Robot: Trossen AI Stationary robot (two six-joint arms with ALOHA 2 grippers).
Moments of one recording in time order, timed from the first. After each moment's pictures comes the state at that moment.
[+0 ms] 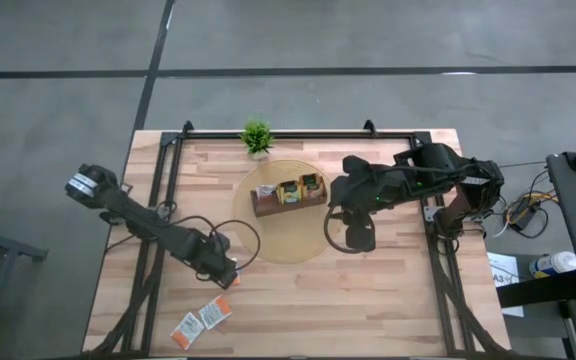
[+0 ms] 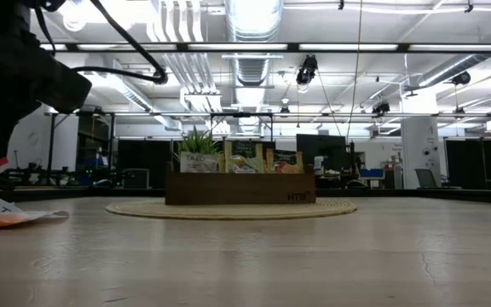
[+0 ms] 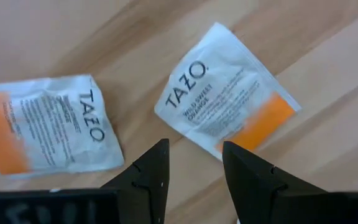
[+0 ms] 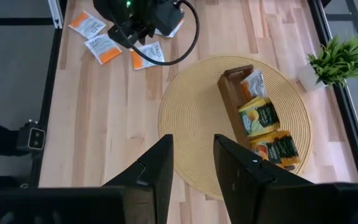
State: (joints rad) left arm -0.50 1.42 0.82 -0.79 0.02 -1.45; right arm 0.23 1.76 2.35 -1.49 0.16 0.23
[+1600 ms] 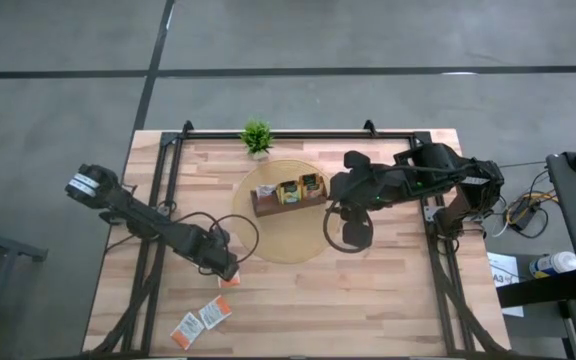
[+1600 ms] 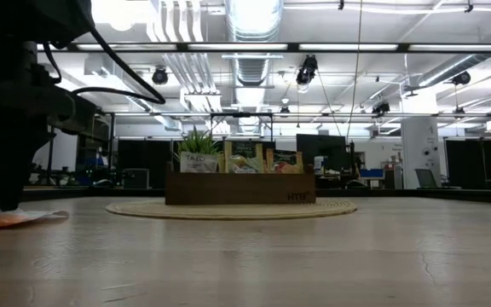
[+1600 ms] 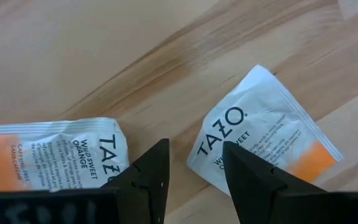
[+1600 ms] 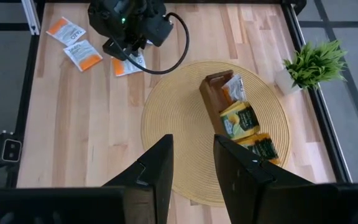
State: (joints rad) left arm -0.45 1.42 0.71 -0.67 -0.04 -1.43; right arm 0.23 1.76 2.35 -1.48 0.24 0.23
